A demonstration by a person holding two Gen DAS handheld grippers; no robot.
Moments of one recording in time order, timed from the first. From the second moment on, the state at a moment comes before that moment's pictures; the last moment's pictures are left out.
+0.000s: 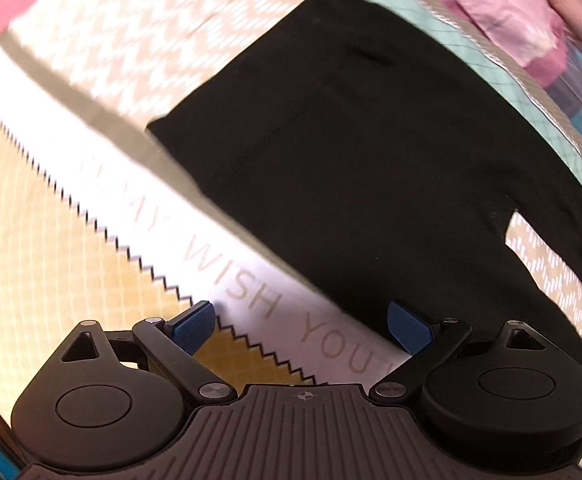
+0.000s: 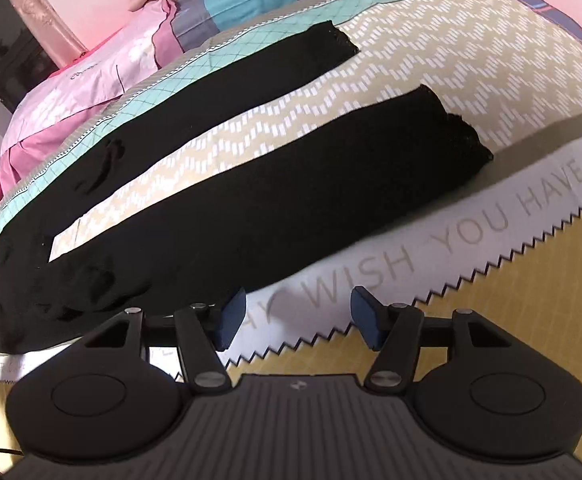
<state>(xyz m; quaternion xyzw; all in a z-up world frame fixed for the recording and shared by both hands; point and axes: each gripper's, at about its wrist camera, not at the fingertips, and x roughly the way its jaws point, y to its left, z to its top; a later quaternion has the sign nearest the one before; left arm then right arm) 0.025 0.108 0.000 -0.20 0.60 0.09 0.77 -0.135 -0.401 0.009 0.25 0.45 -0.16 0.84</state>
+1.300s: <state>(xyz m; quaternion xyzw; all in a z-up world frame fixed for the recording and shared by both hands) 0.048 0.155 -0.022 -0.41 0.55 0.04 0.73 -0.124 -0.470 -0.015 0.47 0.39 -0.23 0.76</state>
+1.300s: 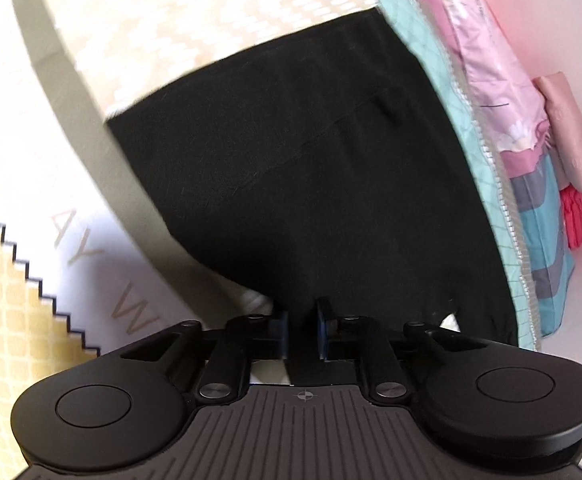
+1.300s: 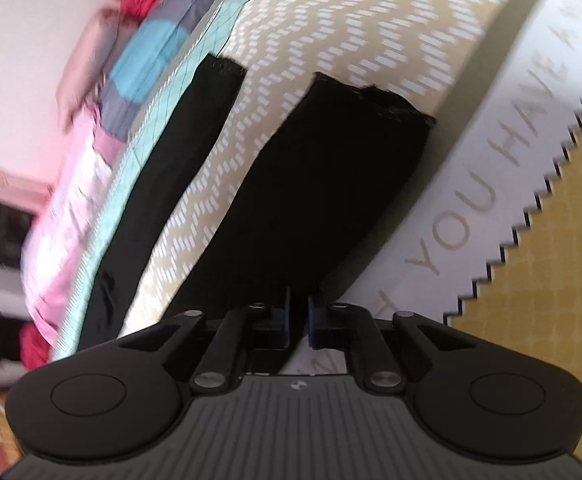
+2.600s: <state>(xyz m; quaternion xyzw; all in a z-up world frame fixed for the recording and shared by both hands) 0.235 0.153 0.039 -0.33 0.48 0.01 0.81 -0.003 -0.563 0.022 0.45 0.26 -0.32 0.79</state>
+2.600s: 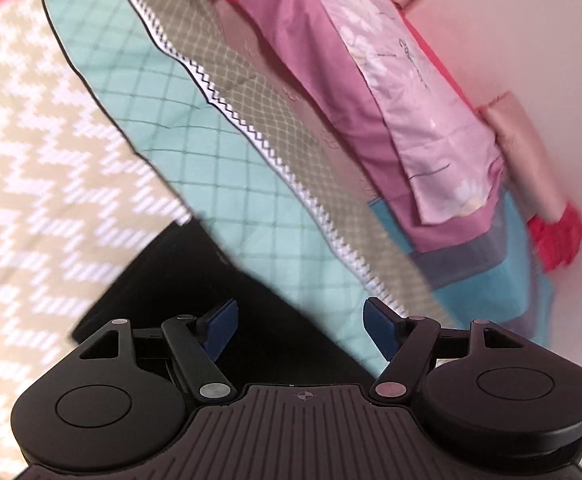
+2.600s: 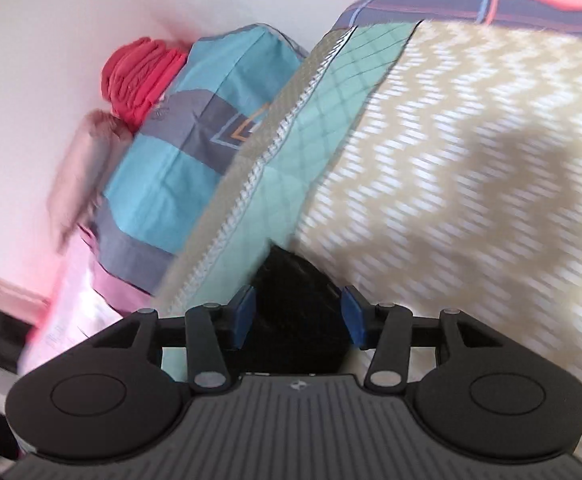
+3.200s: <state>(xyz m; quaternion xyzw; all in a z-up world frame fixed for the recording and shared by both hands) 0.143 0.093 -0.009 -0.16 0.57 0.04 0.80 0.083 -0.365 0.034 0.16 0.36 -0.04 0.92</state>
